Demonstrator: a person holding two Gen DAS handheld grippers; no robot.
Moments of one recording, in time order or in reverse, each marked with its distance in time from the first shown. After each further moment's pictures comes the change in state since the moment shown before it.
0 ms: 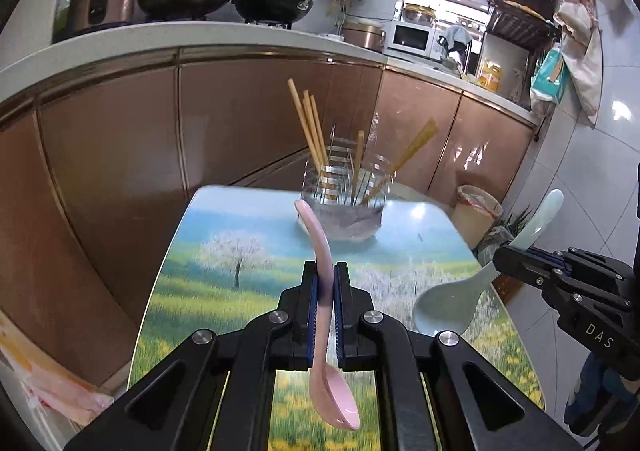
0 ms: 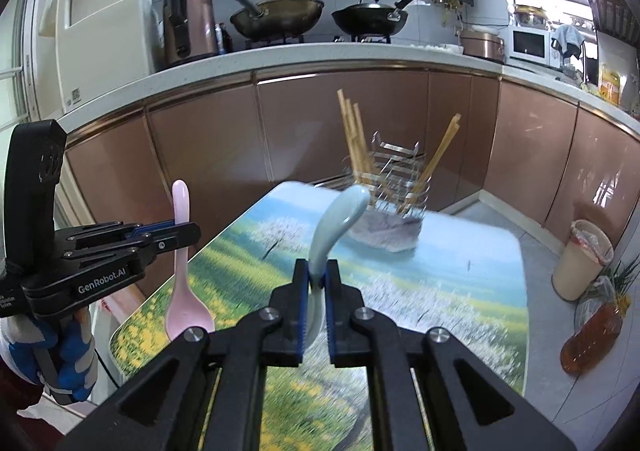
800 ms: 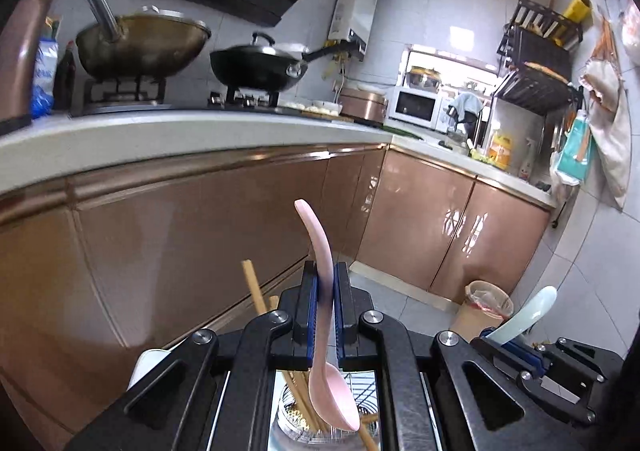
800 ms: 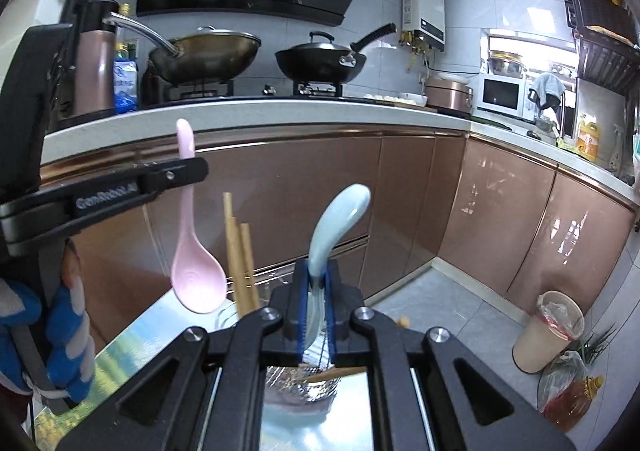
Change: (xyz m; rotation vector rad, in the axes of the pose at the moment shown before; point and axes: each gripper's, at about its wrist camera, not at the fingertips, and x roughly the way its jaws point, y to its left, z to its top) left arm 0.154 -0.004 0.186 -0.031 -0.228 -0.029; right arm 0.143 -0.087 0.142 -0.038 -0.136 -0.190
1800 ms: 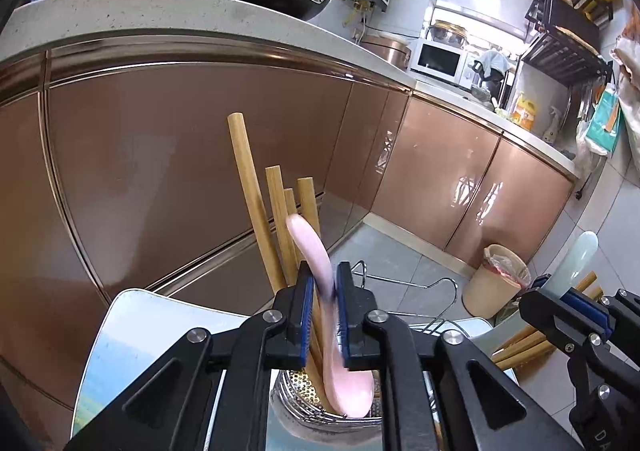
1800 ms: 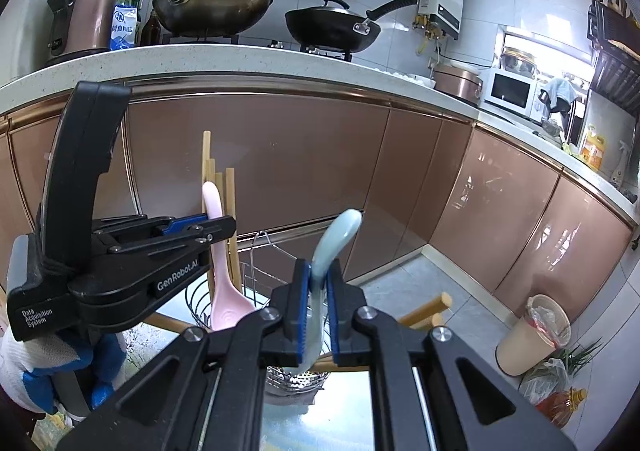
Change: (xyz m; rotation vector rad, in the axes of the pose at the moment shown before) left arm 0.056 0.014 -0.063 -0.053 0.157 0.045; right arm 0.034 0.016 -0.026 -0.098 0.086 -0.027
